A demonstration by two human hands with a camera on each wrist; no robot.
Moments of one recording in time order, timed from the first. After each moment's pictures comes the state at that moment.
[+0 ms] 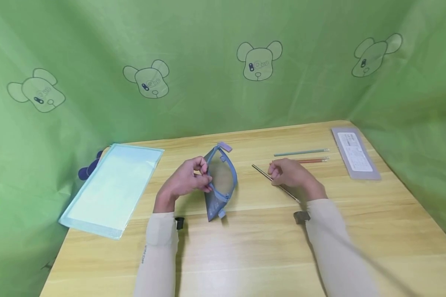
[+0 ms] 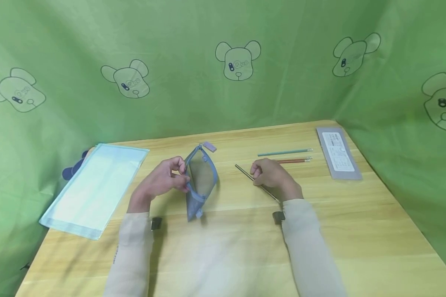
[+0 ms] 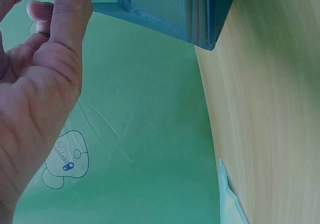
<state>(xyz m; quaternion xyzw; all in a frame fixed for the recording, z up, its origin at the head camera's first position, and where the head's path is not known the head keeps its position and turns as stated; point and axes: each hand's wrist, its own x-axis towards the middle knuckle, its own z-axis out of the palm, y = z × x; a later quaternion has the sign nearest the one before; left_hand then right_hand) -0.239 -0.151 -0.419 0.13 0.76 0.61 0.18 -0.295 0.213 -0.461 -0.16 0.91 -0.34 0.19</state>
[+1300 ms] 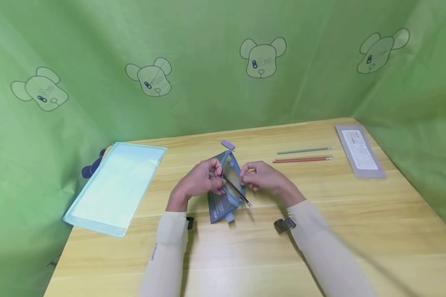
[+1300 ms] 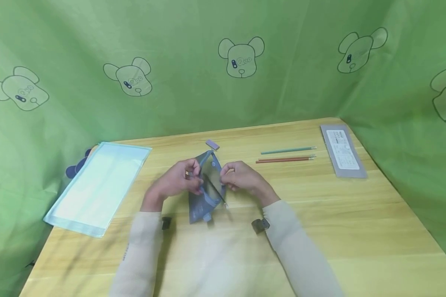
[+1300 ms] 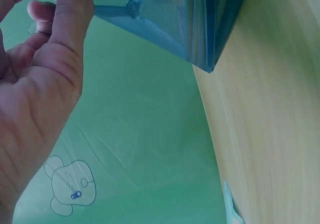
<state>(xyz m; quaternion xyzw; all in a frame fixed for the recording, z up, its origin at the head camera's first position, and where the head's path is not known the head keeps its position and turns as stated) -0.240 -0.127 -0.422 0.17 0.76 0.59 0.20 -0.278 0.125 -0.457 -0.13 0.76 -0.57 0.29</state>
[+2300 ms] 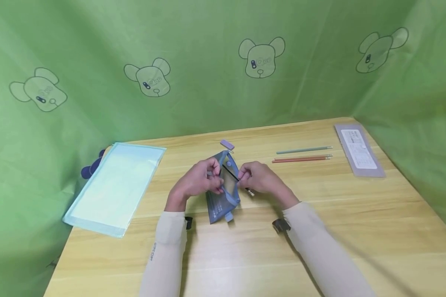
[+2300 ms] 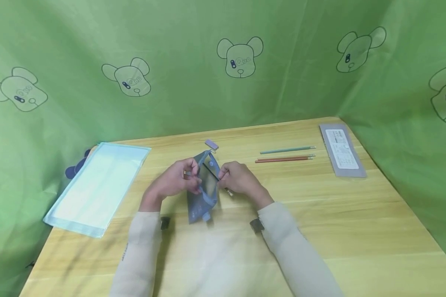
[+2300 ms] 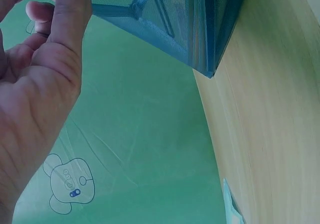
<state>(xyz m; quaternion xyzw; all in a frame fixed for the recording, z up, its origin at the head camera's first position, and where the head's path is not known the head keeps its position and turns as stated) -0.240 -0.130 -0.423 0.17 0.77 0.59 0.20 -0.272 0.117 -0.448 -0.17 0.88 -0.40 0.19</state>
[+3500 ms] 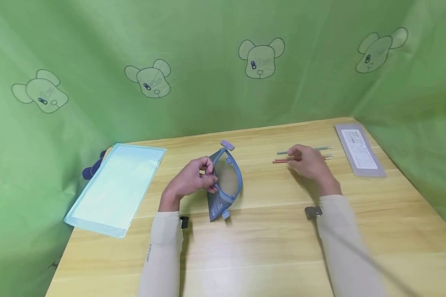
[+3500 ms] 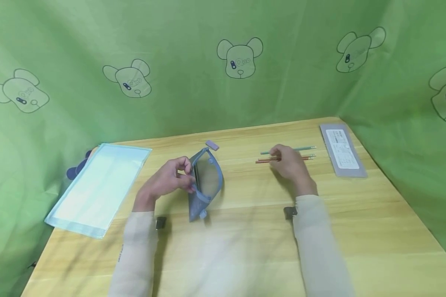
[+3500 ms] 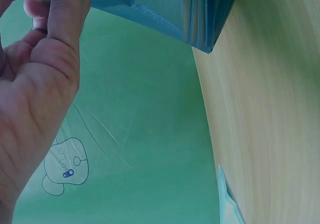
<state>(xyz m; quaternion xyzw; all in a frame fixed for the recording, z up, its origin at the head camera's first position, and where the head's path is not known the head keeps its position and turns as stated) -0.240 -0.147 -0.423 0.16 0.75 0.61 0.19 -0.304 0.243 -0.455 -0.09 0.93 -0.34 0.08</state>
